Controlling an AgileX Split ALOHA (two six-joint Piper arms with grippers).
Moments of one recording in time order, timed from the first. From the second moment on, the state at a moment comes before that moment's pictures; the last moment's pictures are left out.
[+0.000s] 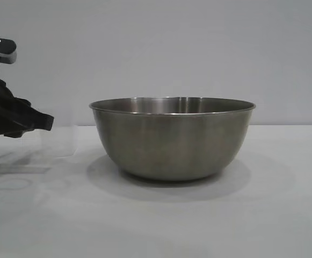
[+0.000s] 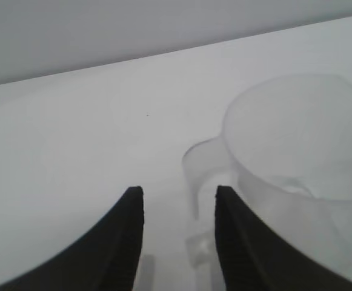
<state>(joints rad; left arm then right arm) -0.33 2.05 -0.51 -0.26 -1.15 0.18 0.11 -0.02 -0.49 0.06 1.14 -0.06</state>
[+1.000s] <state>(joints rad) -0.33 1.74 -0.27 -0.14 -0.92 0.06 0.11 -0.02 -0.49 0.06 1.14 -0.06</state>
